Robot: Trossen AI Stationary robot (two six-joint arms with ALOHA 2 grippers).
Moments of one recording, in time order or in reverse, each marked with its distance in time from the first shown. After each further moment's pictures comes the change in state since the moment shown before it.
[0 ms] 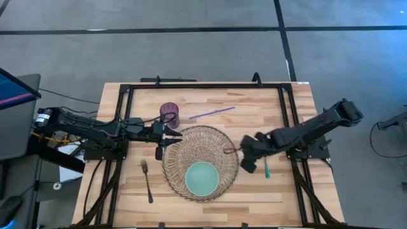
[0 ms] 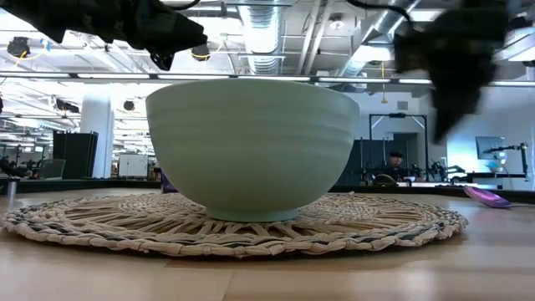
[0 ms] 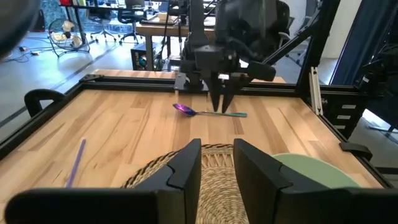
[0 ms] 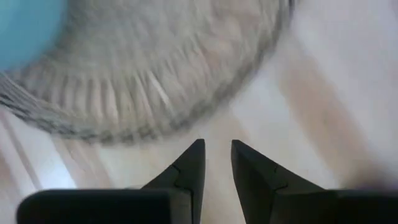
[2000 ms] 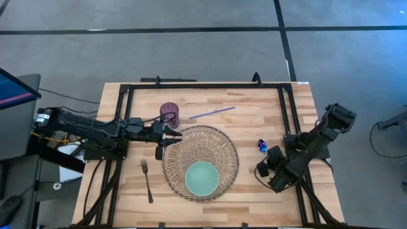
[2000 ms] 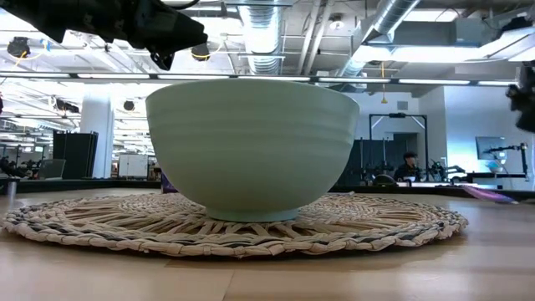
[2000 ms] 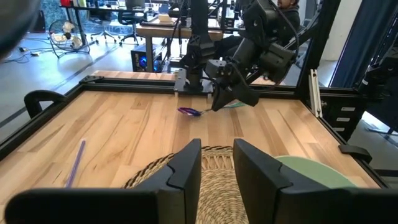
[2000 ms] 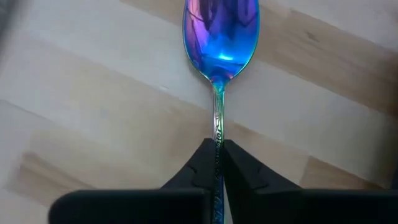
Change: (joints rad) left arm 0.000 0.000 0.001 0.007 -0.001 -0.004; right arm 0.530 0.156 -0.162 -0.258 0.257 1.142
